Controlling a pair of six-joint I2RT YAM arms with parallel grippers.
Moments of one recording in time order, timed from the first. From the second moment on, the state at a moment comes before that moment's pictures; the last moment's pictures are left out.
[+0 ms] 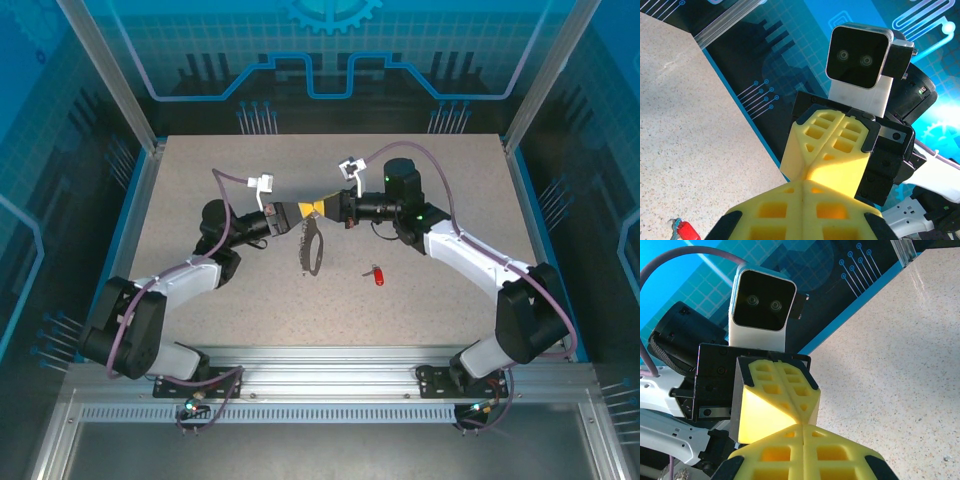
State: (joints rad) left arm -0.31 1.41 0.64 0.93 0.85 -1.09; right arm 0.50 1.51 1.09 0.13 -0.81 0.46
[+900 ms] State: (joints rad) left arm -0.31 1.36 0.69 0.79 0.85 -0.89; right arm 0.55 1.34 0.82 0.37 -0.65 0.73
